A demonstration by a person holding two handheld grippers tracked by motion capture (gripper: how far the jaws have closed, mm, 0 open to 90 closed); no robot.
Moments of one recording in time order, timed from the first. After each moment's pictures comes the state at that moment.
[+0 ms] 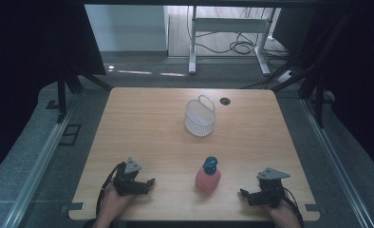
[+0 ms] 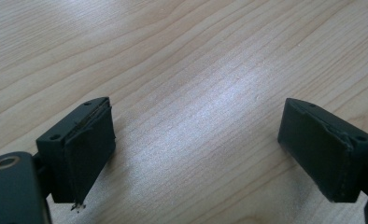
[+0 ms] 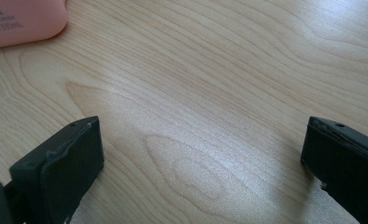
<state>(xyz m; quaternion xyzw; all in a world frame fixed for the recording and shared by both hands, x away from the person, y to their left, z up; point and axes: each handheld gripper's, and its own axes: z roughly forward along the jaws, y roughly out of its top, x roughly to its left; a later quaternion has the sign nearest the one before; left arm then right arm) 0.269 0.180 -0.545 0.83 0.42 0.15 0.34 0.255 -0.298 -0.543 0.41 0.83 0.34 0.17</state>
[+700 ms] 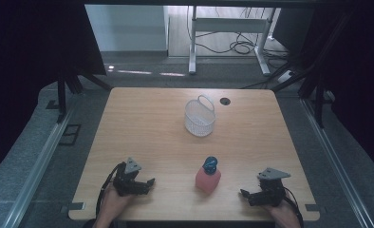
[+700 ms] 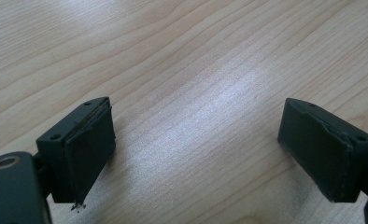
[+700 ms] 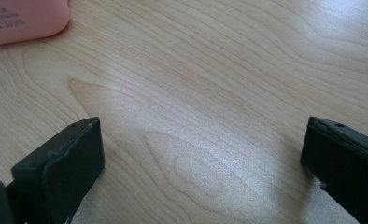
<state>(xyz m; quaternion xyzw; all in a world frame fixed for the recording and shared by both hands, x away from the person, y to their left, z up) 0.269 0.180 -0.545 0.83 0.42 0.15 0.34 0.255 -0.299 -0.542 0.41 0.83 0.34 0.16</state>
